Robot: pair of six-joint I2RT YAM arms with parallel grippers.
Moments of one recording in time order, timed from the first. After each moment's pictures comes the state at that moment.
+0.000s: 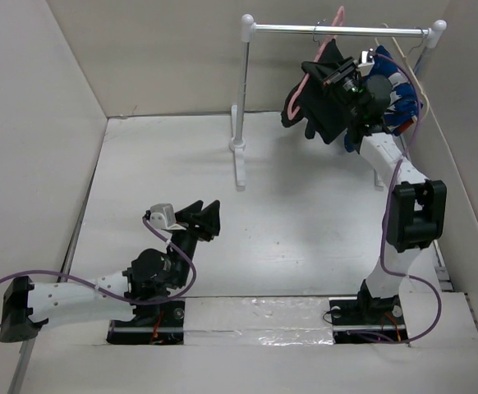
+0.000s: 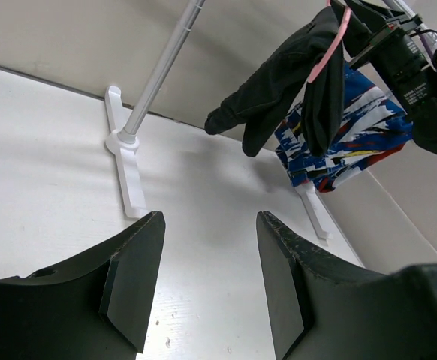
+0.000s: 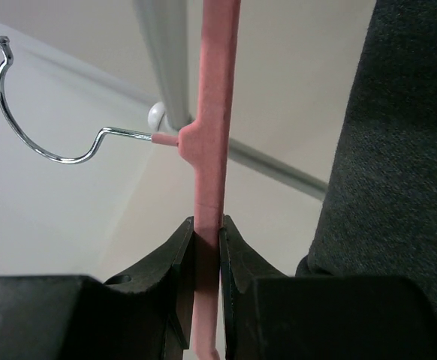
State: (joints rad) left arm -1.33 0.62 0.34 0.67 -1.06 -0.20; right arm 0.12 1.80 1.54 0.63 -0.48 1.41
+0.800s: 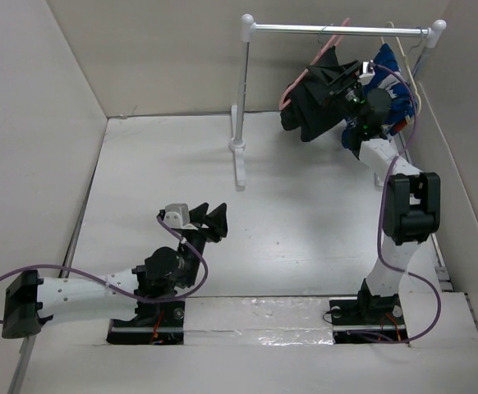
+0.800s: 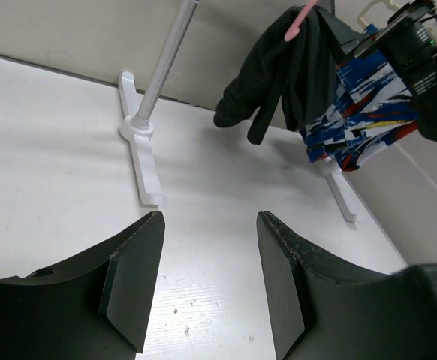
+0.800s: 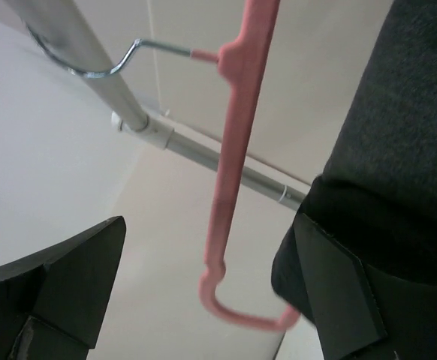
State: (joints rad) left arm -1.33 0.70 0.34 0.67 -1.07 -0.19; right arm 0.06 1.93 1.51 0.83 -0.54 1.45
